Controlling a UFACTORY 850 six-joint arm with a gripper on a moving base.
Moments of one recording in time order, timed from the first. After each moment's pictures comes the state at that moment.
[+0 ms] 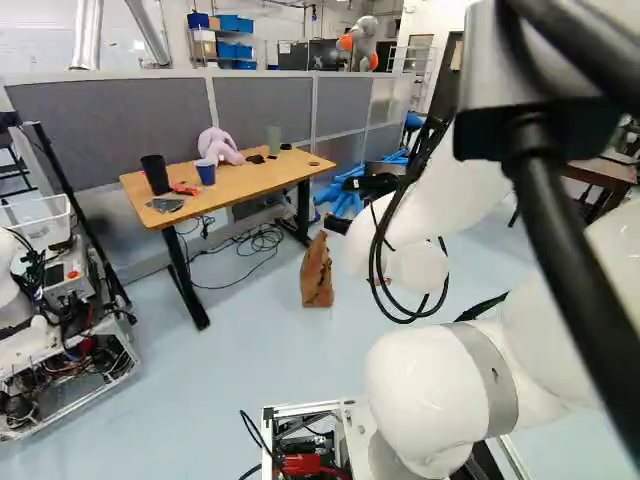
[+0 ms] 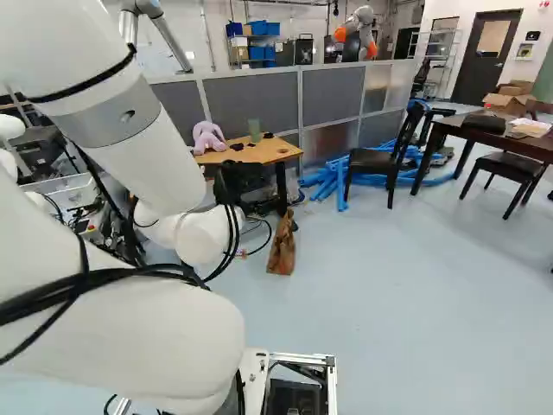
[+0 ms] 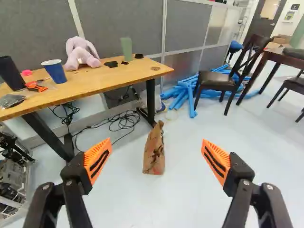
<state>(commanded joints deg) 0.0 16.0 -5.0 0.0 50.0 0.0</state>
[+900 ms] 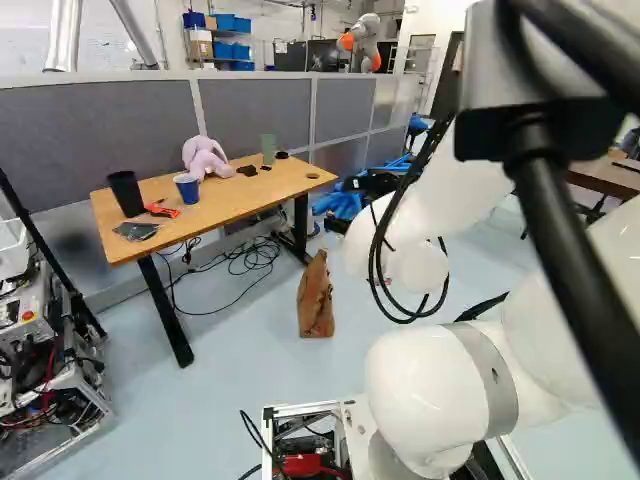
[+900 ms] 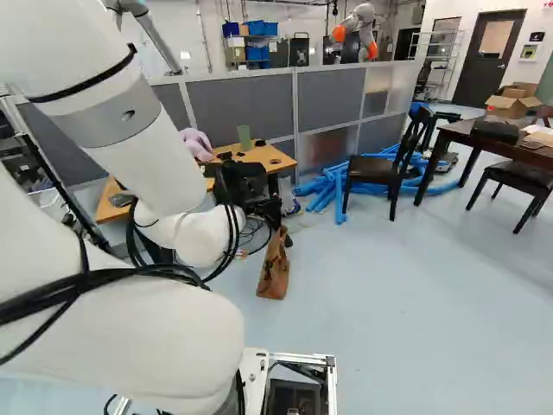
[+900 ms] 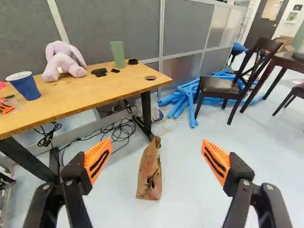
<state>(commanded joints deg) 0.0 16.0 -5.0 0.0 50.0 0.0</state>
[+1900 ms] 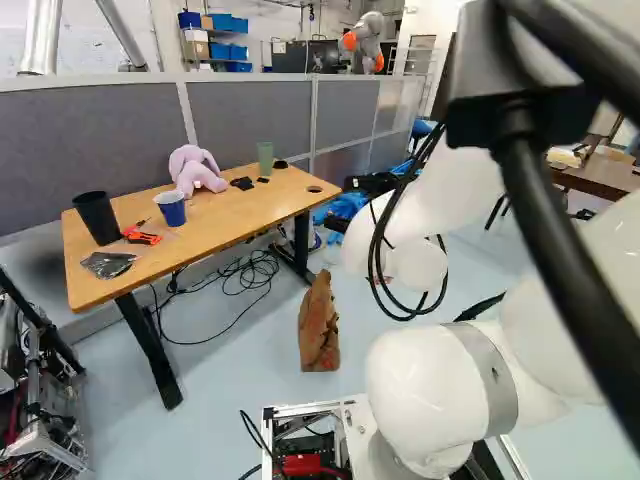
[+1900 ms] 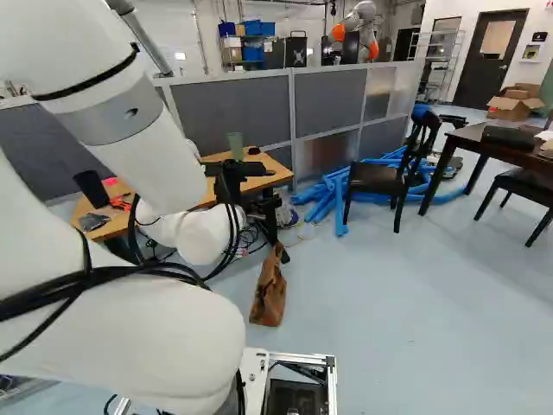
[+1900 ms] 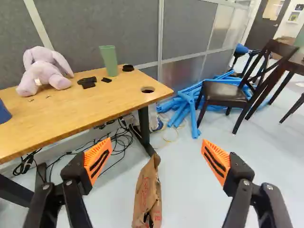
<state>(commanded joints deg) 0.0 15.0 -5.8 0.0 50.0 0.0</state>
